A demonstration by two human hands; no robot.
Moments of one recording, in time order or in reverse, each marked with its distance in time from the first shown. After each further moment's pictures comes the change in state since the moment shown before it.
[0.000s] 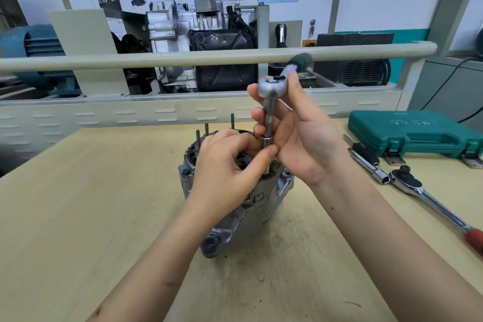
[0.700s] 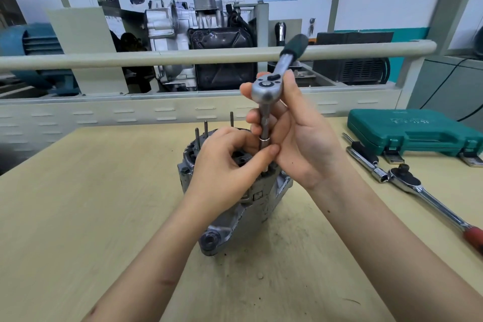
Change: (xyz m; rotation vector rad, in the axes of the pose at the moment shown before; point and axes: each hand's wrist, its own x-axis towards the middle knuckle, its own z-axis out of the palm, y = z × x) left_hand 0.000 -0.006 -0.001 -0.124 -0.026 -0.059; right_hand -0.005 0.003 0.003 -0.049 -0.059 -0.030
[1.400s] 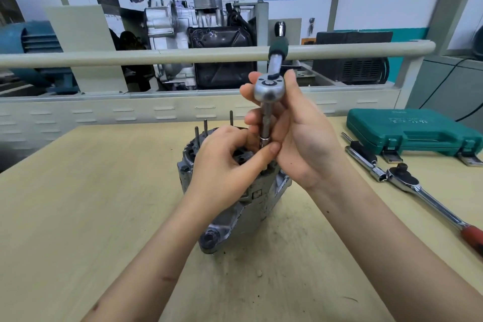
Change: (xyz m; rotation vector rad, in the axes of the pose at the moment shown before) left_hand 0.000 0.002 0.002 0.014 -0.012 0.001; right_hand -0.001 0.001 0.002 -0.016 -0.004 -0.041
